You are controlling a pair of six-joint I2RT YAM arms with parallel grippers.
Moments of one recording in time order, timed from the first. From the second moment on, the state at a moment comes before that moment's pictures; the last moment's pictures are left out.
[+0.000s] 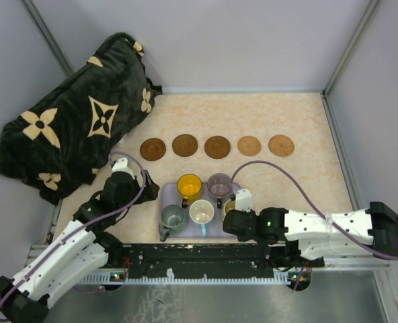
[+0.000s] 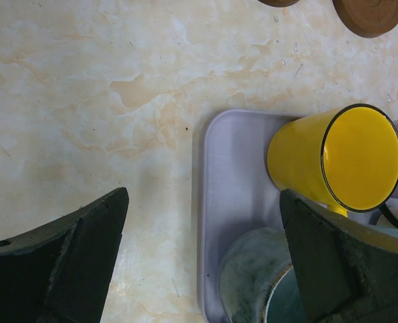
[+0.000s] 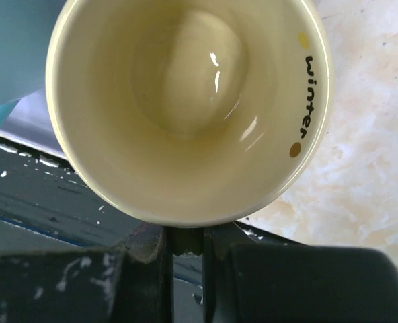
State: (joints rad) left arm -0.60 0.63 0.50 -0.49 -0.28 -0.63; right arm 1.39 1.00 0.60 -0.80 0.45 0.98
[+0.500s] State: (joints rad) left arm -0.60 0.61 0.49 -0.49 -0.28 -0.64; right arm 1.39 0.99 0.64 -0.88 0.45 0.97
